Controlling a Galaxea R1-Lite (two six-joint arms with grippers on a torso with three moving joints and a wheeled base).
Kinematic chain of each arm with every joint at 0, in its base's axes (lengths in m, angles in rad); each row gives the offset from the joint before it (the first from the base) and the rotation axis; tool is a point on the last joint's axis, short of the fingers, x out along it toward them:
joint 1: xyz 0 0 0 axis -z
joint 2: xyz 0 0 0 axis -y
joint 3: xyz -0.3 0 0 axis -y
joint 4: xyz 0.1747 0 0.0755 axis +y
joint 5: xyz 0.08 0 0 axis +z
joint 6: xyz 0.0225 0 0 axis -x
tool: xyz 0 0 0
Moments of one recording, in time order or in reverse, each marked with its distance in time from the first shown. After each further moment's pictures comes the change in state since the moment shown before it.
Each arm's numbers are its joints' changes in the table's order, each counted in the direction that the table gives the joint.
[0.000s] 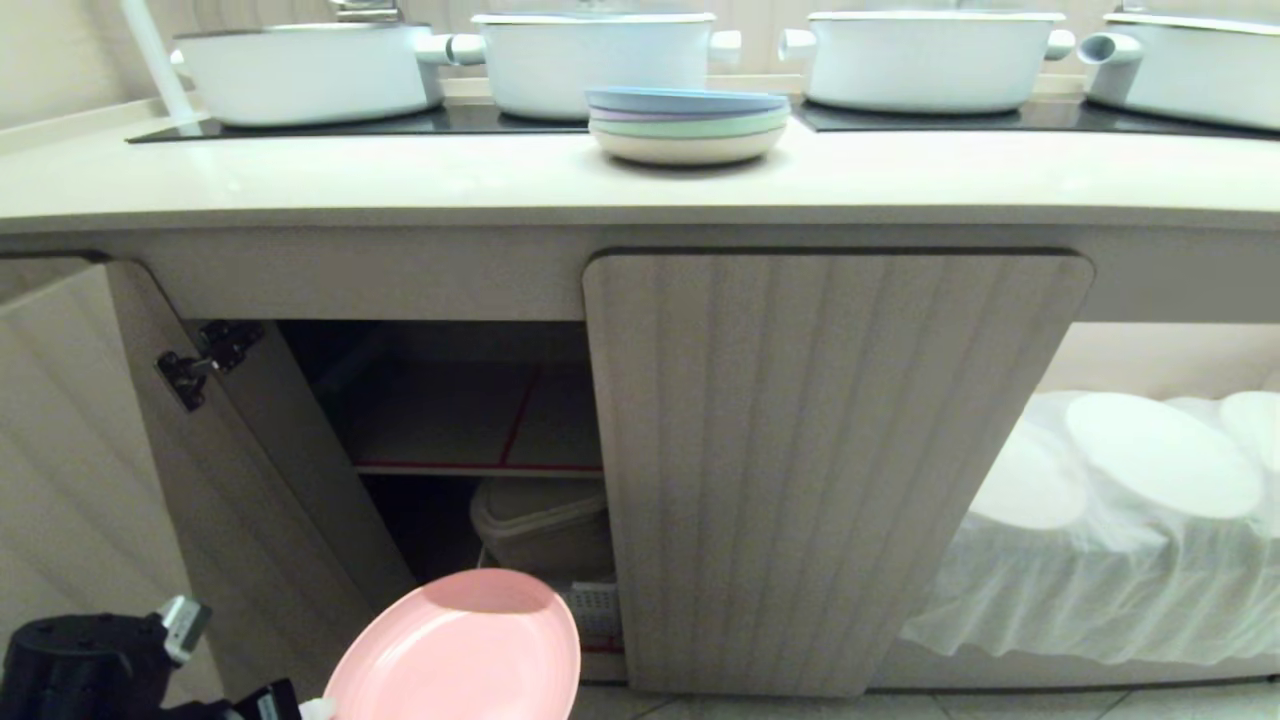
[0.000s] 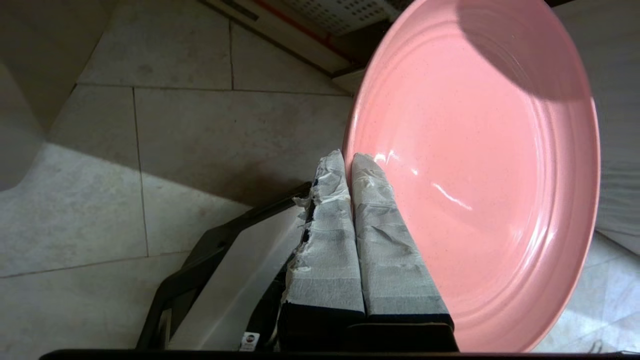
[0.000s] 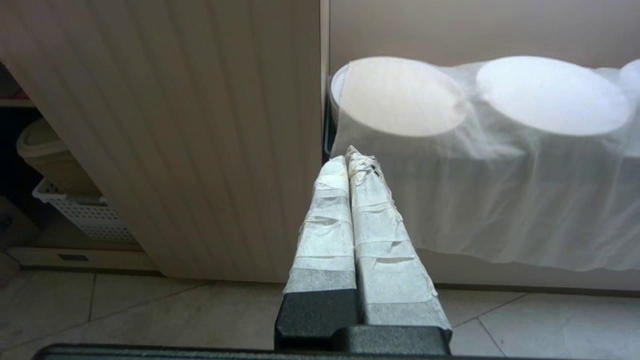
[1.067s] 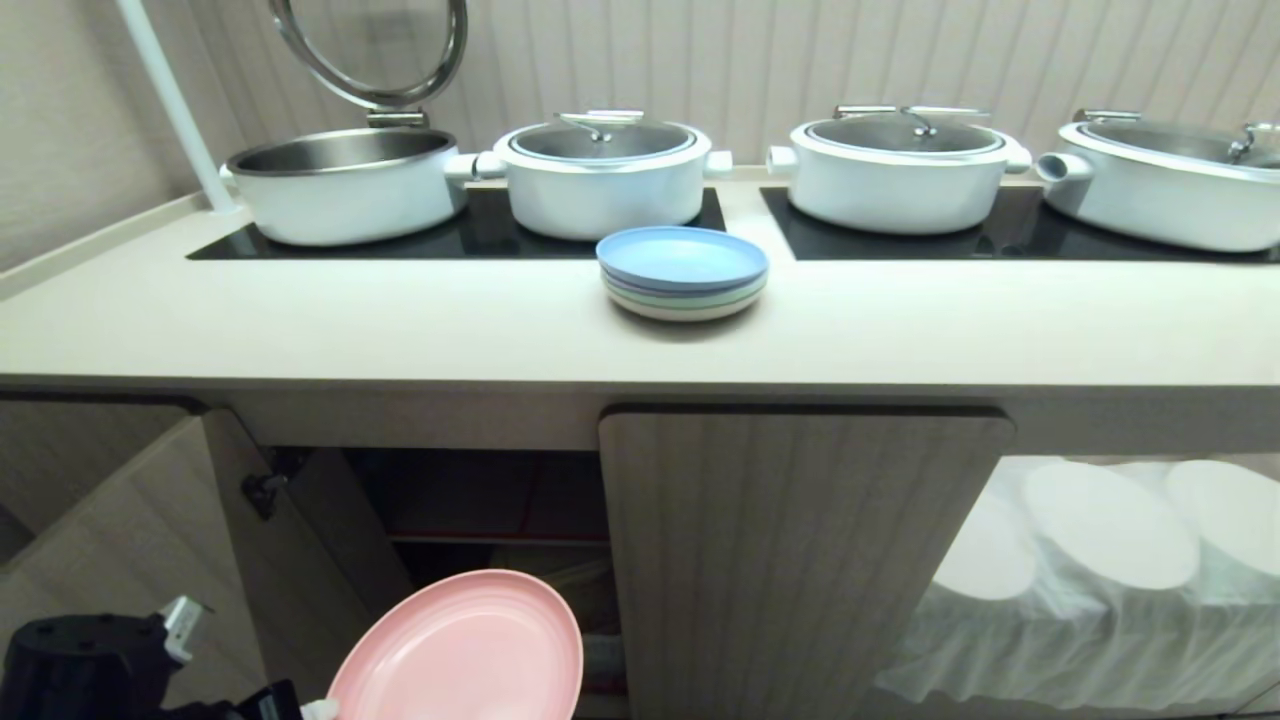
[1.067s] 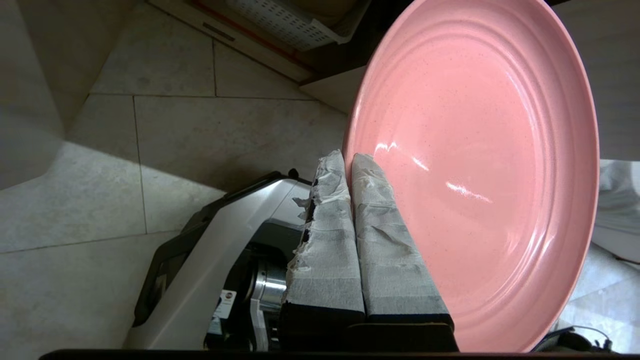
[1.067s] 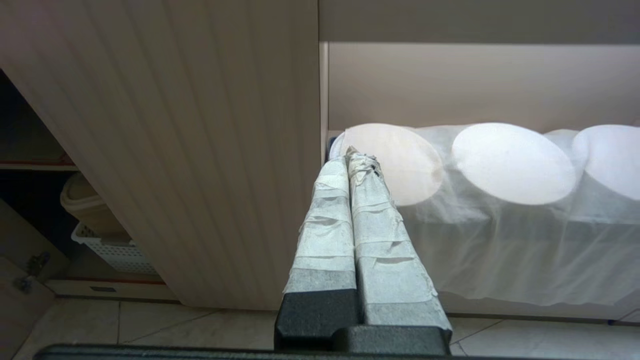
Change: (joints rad) left arm -0.001 0.000 0.000 0.000 -0.014 0.003; right arm 0.000 0.000 0.000 -0.001 0.000 0.000
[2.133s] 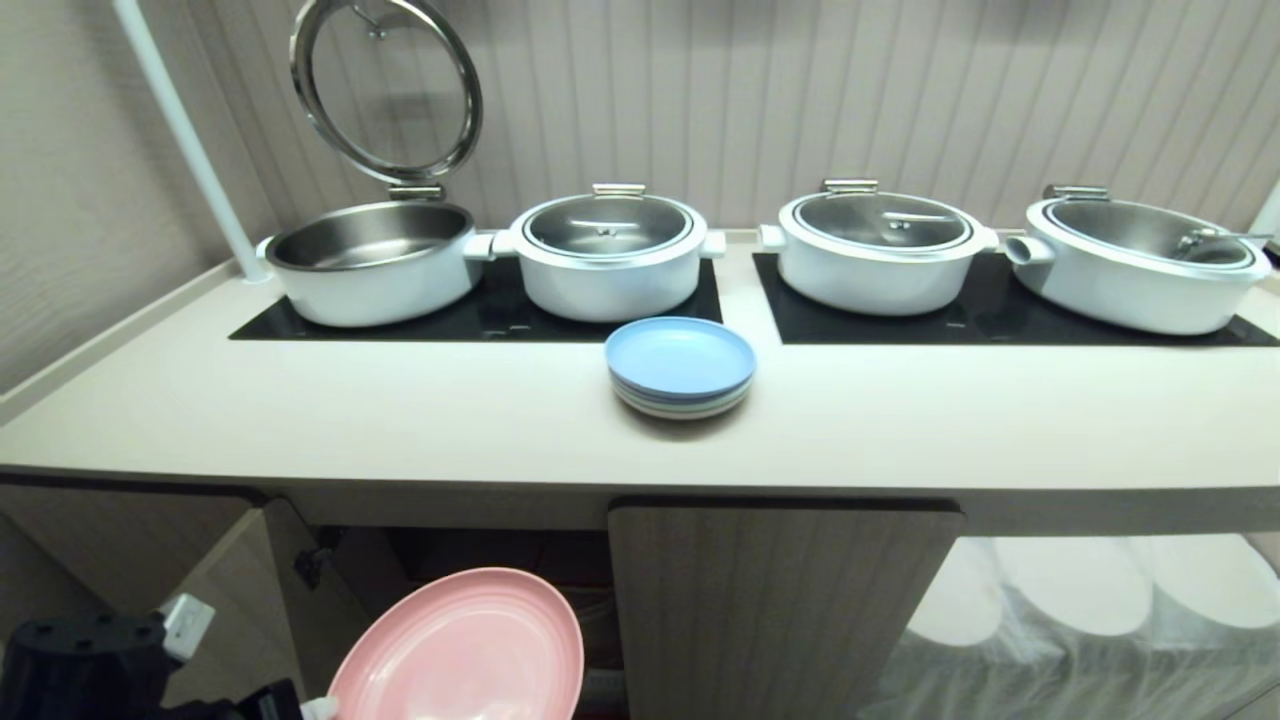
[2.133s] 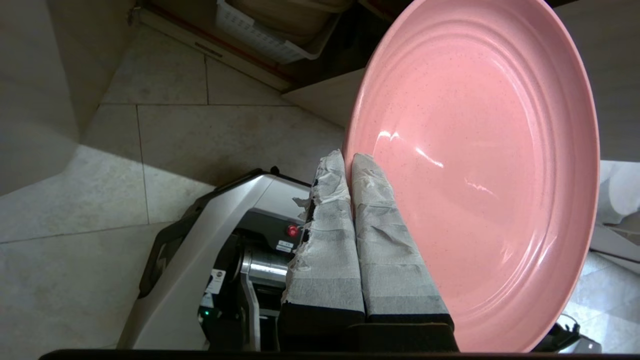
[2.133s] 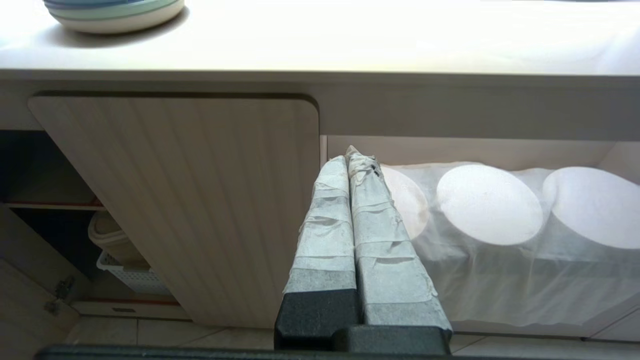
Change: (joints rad) left arm 0.001 0.001 0.000 -0.005 -0.001 -0.007; right arm 0.000 0.000 0.000 0.001 0.000 0.000
